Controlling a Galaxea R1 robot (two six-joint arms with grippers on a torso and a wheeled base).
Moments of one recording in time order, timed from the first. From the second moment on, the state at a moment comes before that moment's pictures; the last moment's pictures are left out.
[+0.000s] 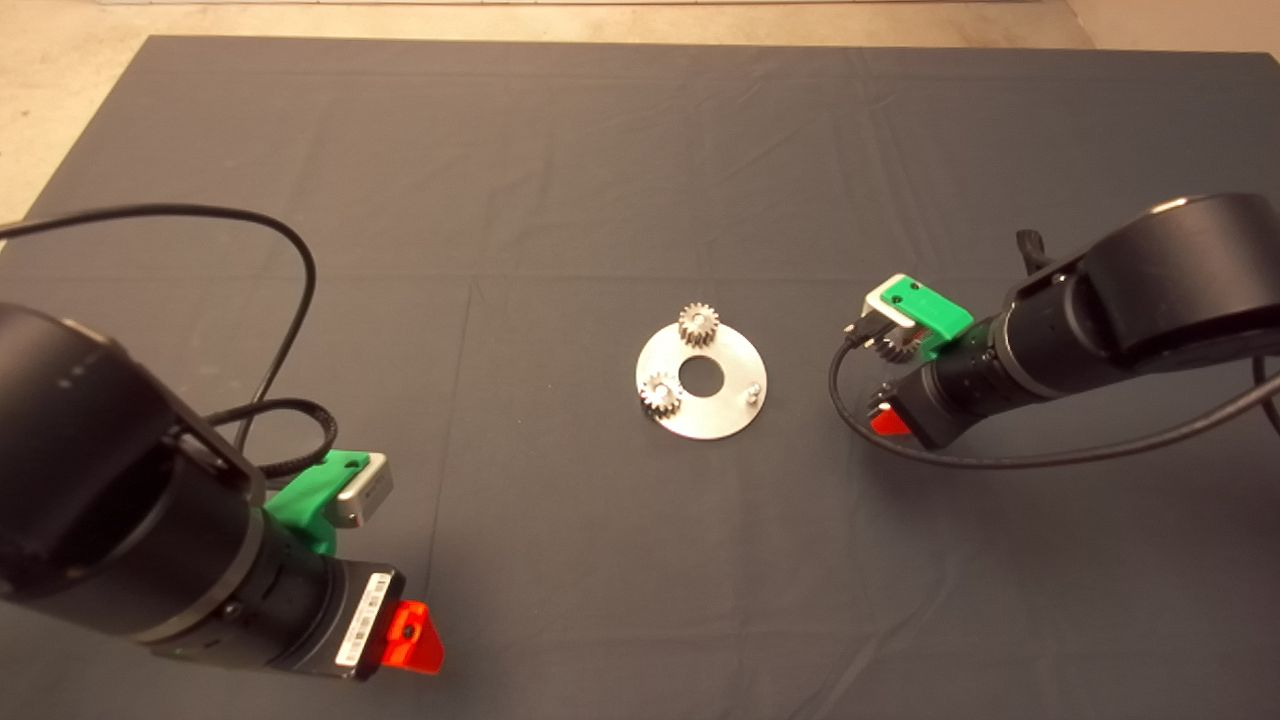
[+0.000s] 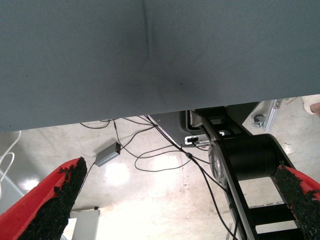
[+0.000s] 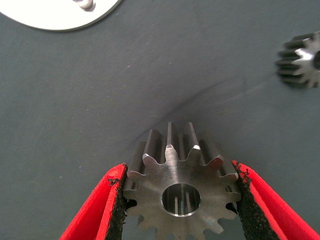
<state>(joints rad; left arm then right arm) -0.47 2.19 -0.39 0.05 1.48 -1.71 0.37 2.34 -0.70 -0.46 -1.54 1.08</state>
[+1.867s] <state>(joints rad) -0.47 2.19 -0.39 0.05 1.48 -1.71 0.21 2.33 -0.77 -0.46 -1.53 1.08</state>
